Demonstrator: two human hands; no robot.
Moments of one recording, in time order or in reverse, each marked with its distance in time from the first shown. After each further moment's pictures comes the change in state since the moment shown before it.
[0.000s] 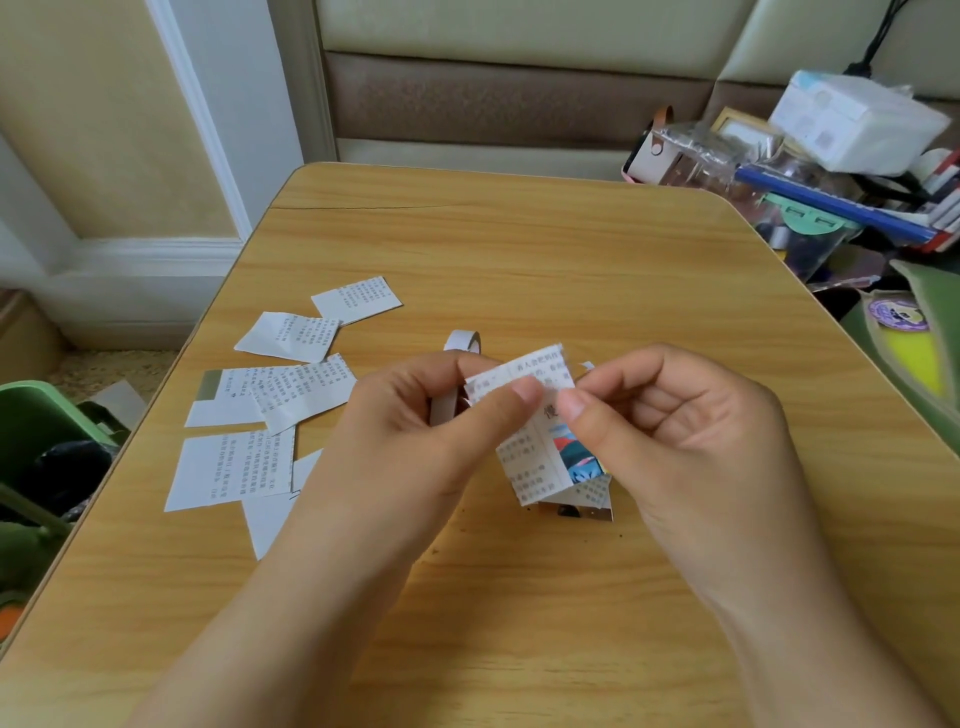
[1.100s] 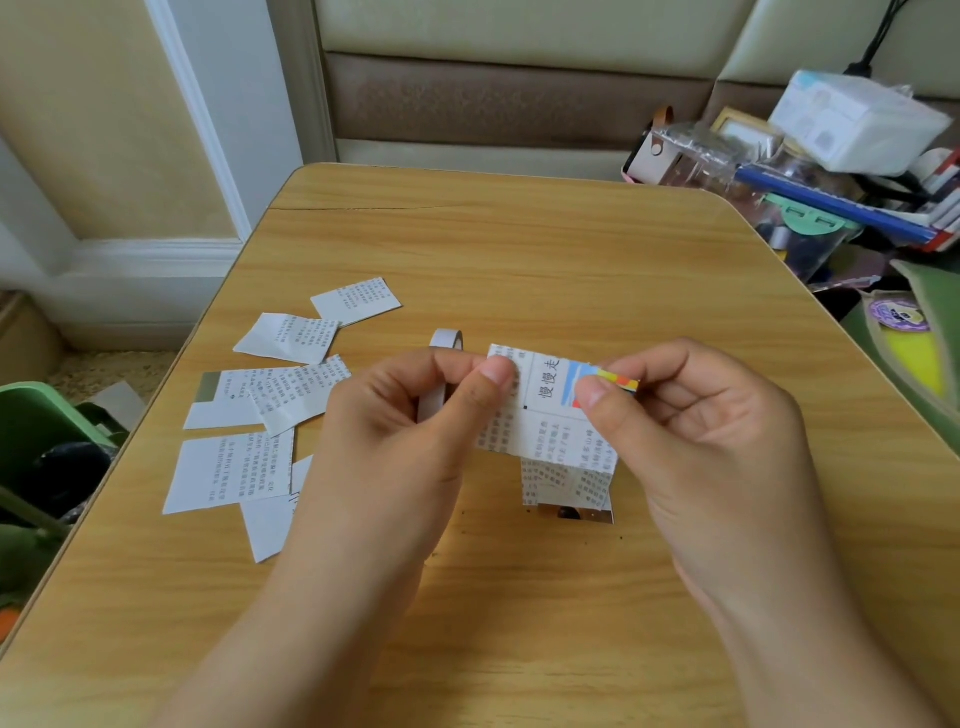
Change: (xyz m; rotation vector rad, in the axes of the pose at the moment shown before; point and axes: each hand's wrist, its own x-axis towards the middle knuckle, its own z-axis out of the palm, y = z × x) left_hand -0.001 0.001 0.007 0.015 0.233 -0.002; right_hand 0.001 0.000 0.002 0.092 0.115 0.010
